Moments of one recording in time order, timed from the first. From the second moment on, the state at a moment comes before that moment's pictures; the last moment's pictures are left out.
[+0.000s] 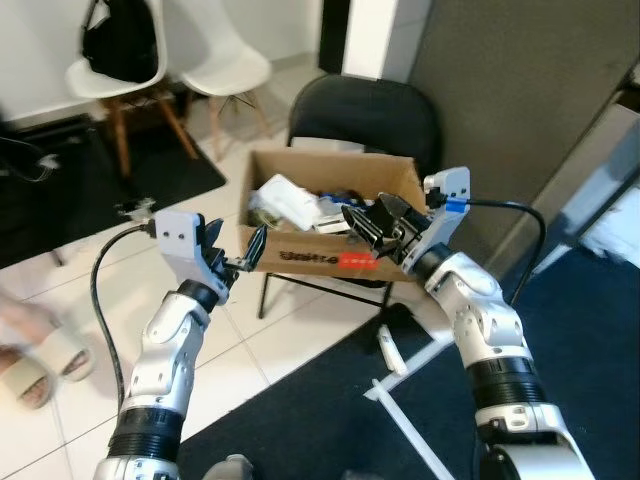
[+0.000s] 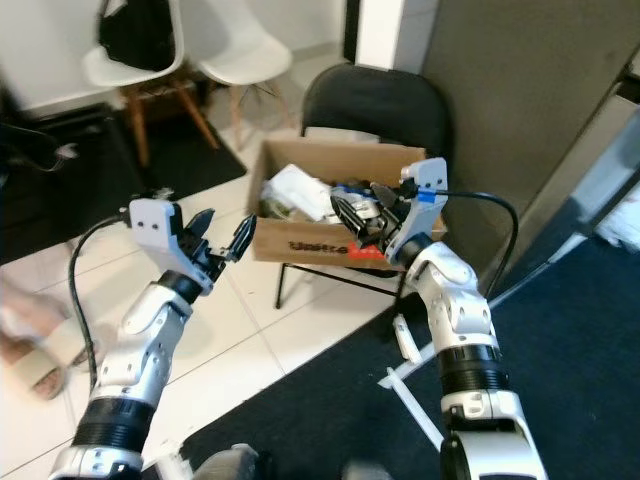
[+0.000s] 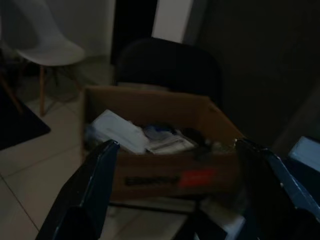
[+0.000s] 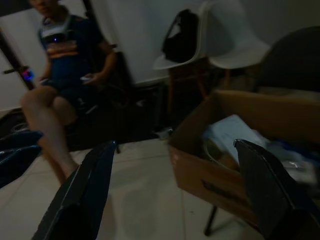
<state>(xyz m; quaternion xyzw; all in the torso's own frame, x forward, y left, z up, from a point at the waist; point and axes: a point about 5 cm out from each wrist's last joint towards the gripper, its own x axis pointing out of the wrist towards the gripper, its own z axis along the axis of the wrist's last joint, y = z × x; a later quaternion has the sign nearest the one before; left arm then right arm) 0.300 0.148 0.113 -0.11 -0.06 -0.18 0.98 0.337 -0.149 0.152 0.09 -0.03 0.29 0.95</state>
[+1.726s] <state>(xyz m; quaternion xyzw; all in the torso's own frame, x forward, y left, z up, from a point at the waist) 0.302 0.144 0.117 -0.12 -0.07 -0.20 0.97 0.334 -0.148 0.151 0.06 -0.04 0.31 0.95</state>
